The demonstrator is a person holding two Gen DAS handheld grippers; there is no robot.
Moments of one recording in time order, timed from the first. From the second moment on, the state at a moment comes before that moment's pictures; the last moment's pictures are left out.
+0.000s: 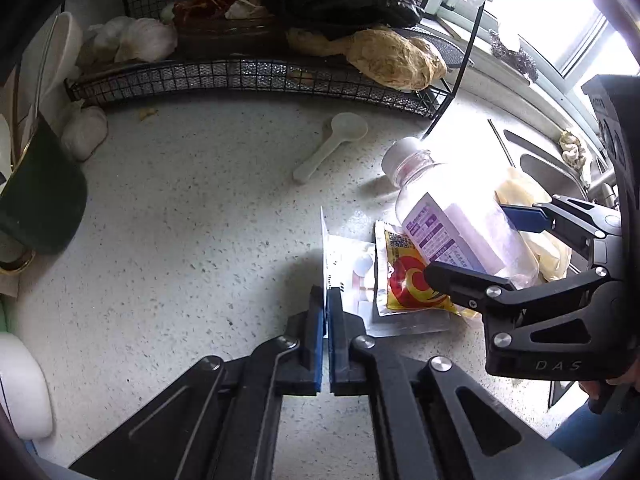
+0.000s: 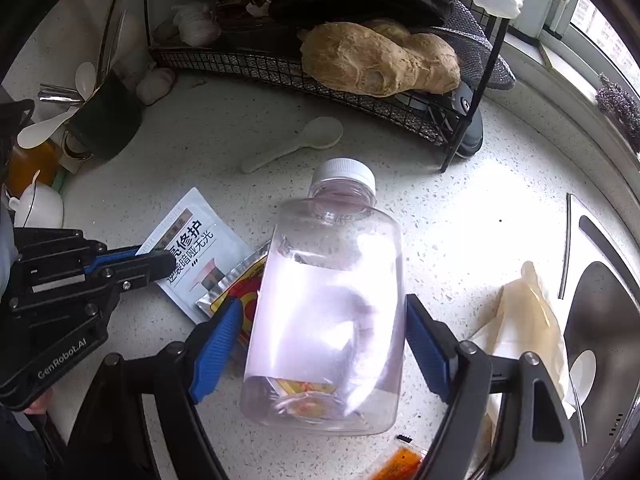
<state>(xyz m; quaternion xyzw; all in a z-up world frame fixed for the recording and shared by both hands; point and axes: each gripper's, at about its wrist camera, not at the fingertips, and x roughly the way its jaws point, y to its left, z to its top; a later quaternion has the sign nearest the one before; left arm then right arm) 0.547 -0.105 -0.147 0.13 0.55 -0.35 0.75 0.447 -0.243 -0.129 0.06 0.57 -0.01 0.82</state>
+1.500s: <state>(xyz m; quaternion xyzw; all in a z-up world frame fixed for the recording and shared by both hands) 0.273 0.003 -0.074 -0.01 0.53 -0.06 0.84 0.264 -0.167 -0.076 -0.08 0.50 0.26 0.82</state>
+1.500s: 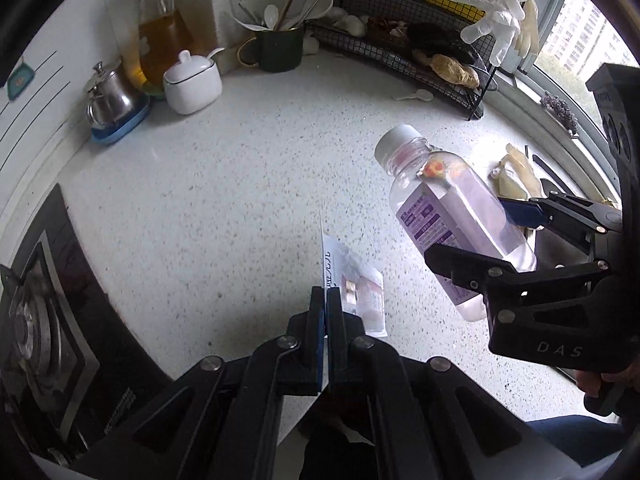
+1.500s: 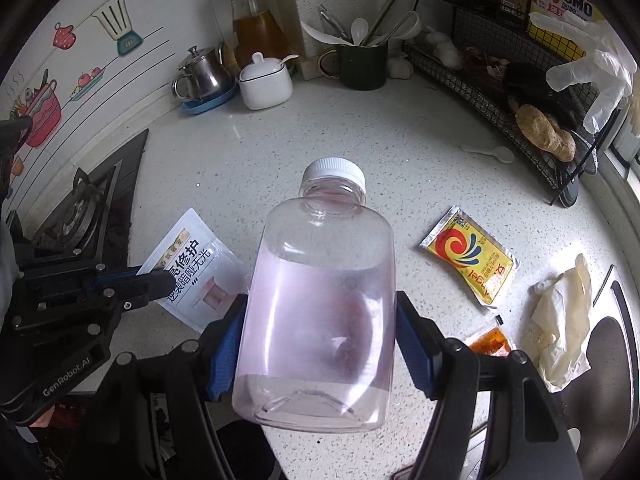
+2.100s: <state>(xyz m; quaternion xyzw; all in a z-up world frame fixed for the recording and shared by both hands) 0.097 0.016 -0.088 -0.04 0.54 -0.04 0.84 0.107 -0.158 -0.086 -0.08 0.51 0.29 0.81</state>
